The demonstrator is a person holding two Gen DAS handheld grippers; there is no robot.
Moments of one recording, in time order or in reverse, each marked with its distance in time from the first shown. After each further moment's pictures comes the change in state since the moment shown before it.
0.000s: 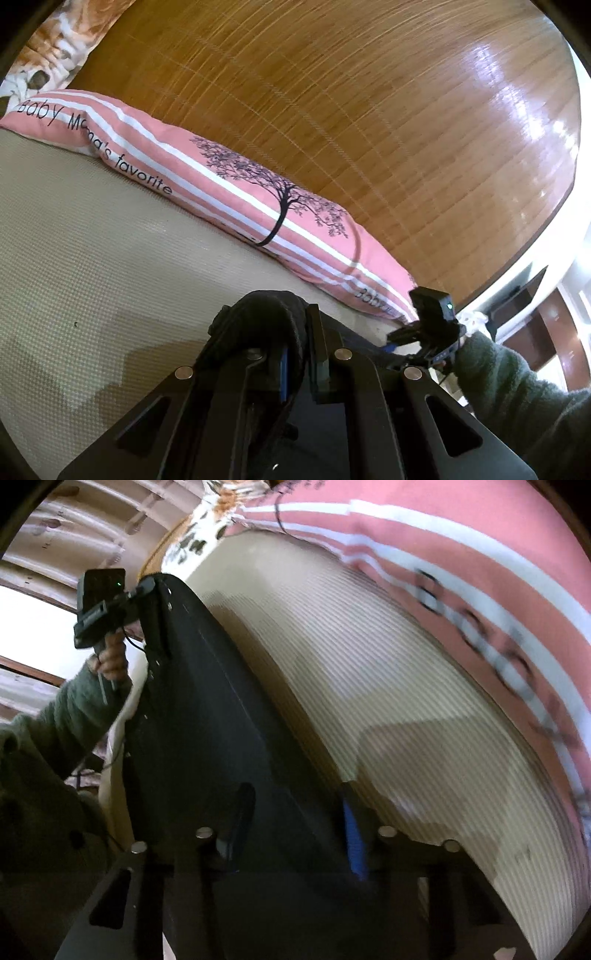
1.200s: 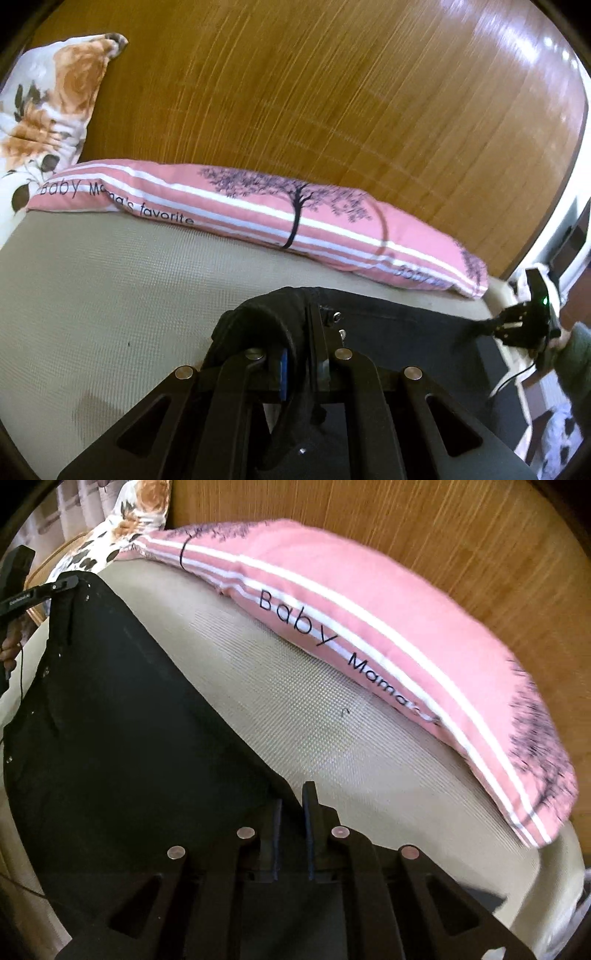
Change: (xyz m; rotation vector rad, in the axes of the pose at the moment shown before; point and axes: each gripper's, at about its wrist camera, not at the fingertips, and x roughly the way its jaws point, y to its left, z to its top) left arm -0.017 -0.045 -0.011 0.233 -0.006 0.240; right arm -0.052 0.104 -0.104 0.129 -0.216 -0.730
